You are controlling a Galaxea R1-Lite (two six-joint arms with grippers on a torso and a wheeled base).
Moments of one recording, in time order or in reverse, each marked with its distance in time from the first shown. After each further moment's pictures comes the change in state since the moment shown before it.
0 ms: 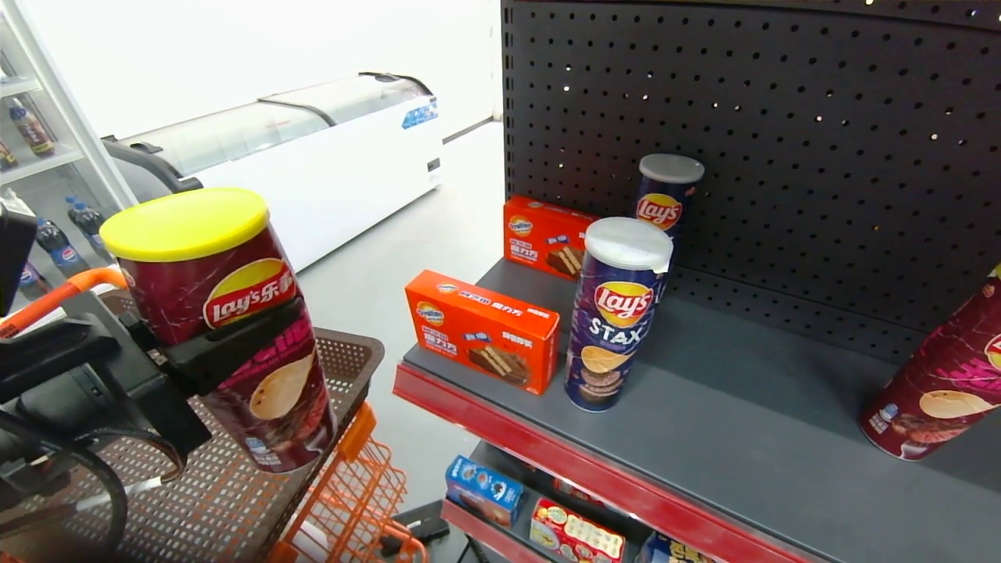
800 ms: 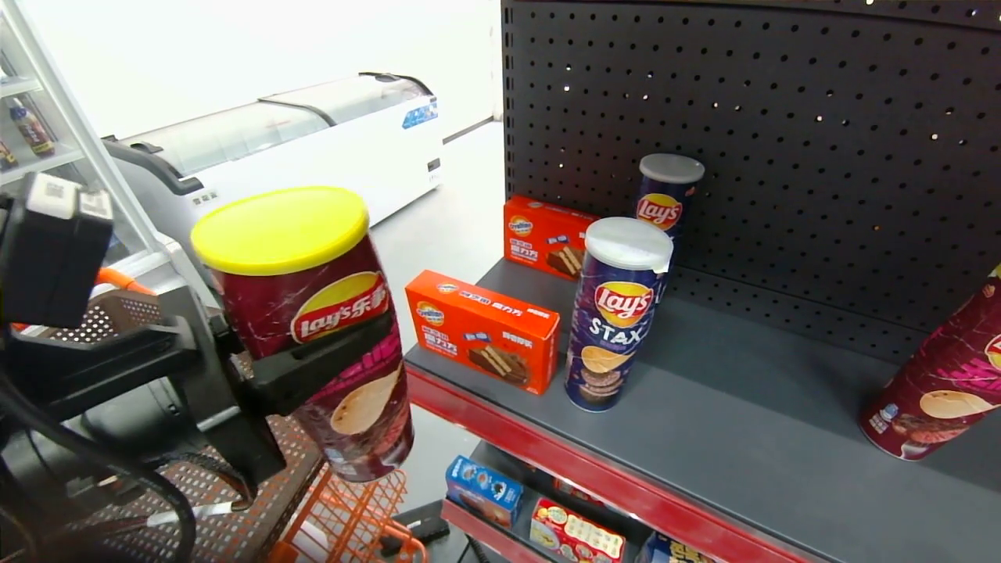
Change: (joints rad) left arm -0.225 0.101 -0.033 -0.096 -0.019 0.004; right arm 0.000 0.000 0.000 0.000 0.000 -0.001
